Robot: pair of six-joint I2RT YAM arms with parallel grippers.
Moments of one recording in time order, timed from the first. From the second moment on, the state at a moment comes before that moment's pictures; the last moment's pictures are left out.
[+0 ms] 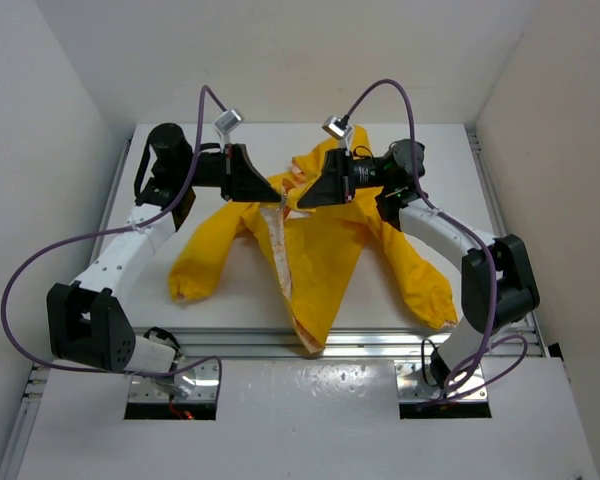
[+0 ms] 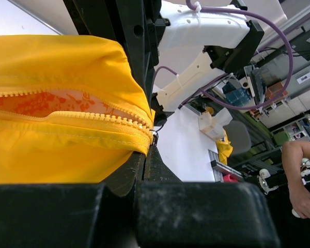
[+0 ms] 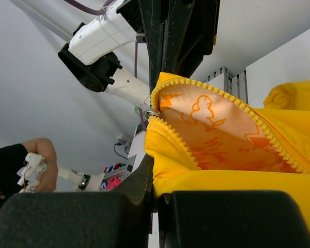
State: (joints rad) left arm -0.22 1.39 1.20 0.30 1.37 -0.80; right arm 0.41 1.67 1.14 0.96 -1.31 1.27
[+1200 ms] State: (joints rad) left arm -0.28 1.30 1.13 0.12 1.16 -0.61; right arm 0.36 1.76 1.23 1.21 -1.53 1.58
